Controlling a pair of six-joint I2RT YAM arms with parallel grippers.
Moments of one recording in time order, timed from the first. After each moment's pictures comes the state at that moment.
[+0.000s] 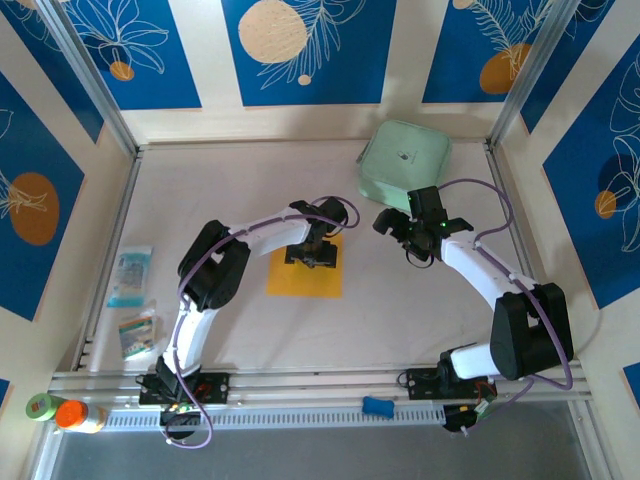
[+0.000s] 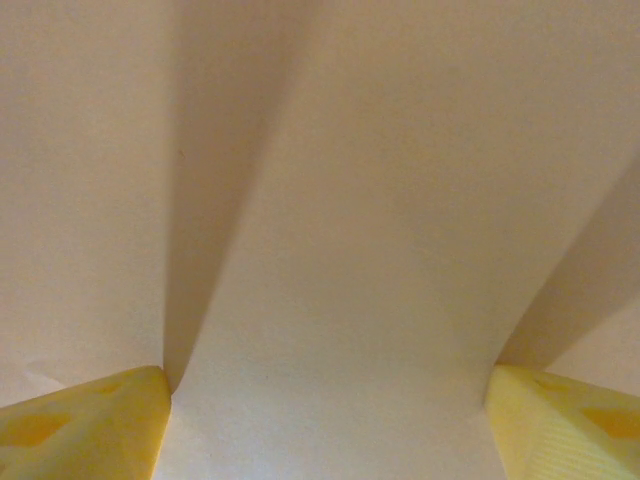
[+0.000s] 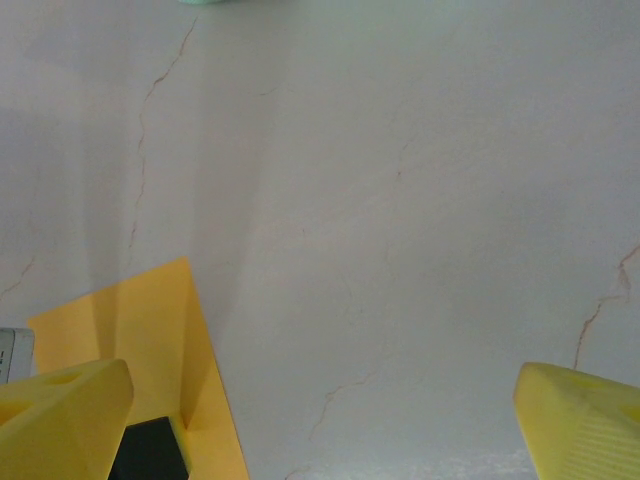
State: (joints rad) left arm -0.78 2.15 1.64 -0.93 -0.09 -0.65; right arm 0.26 1.38 0.91 -0.49 -0.07 0.77
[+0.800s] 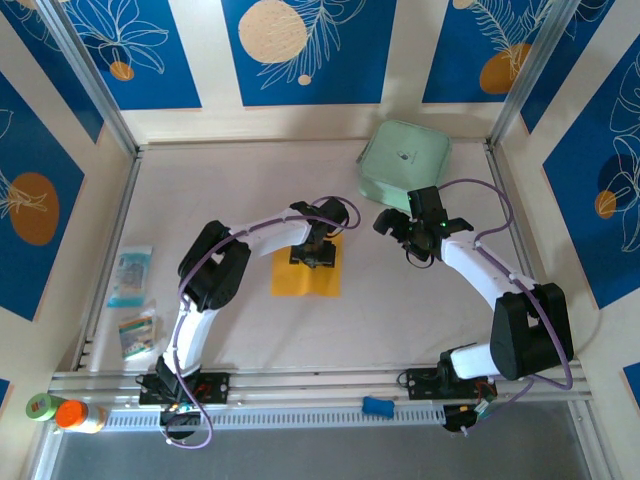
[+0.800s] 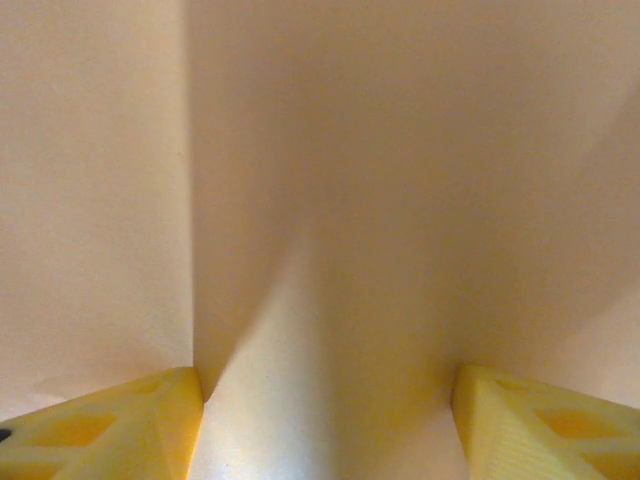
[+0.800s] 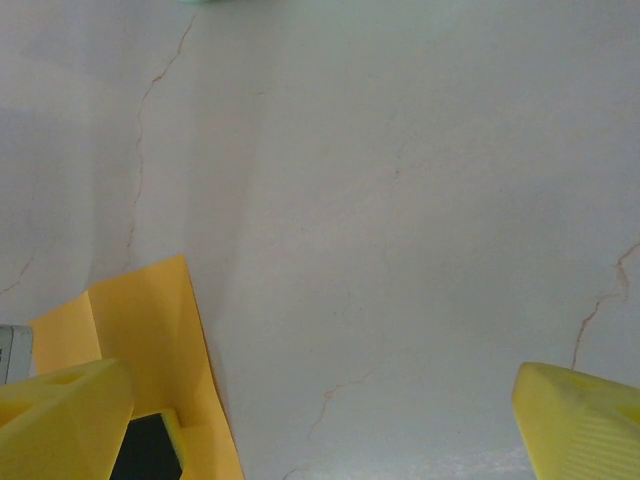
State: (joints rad) left arm -0.78 2.15 1.63 -0.90 -0.09 -0.66; right arm 0.26 1.38 0.91 -0.50 -0.07 0.77
